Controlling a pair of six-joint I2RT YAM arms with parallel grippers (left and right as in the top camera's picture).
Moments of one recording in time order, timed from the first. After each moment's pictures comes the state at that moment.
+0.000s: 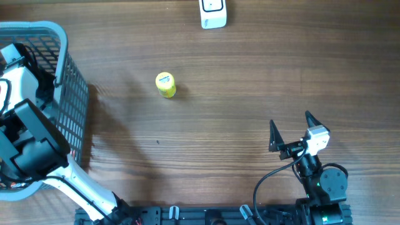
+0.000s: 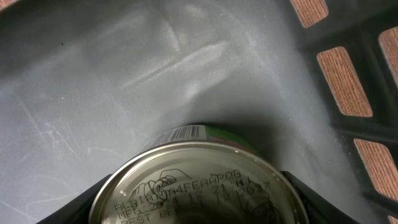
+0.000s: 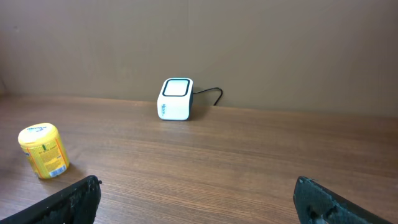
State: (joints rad) left arm 0.54 2.12 1.56 -0.71 -0.17 -0.50; right arm 0.12 0.01 0.01 0.00 -0.13 0.03
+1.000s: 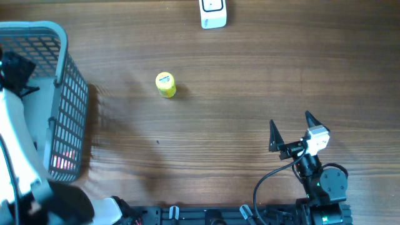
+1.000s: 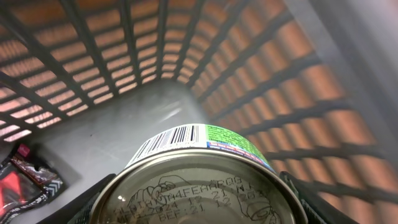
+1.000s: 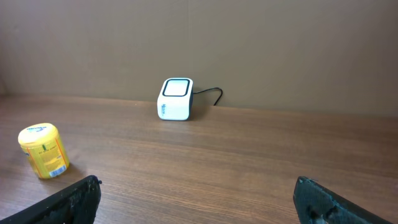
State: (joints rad) left arm 0.54 1.55 1.52 -0.81 -0.13 -0.52; right arm 0.12 0.01 0.01 0.00 -0.13 0.03
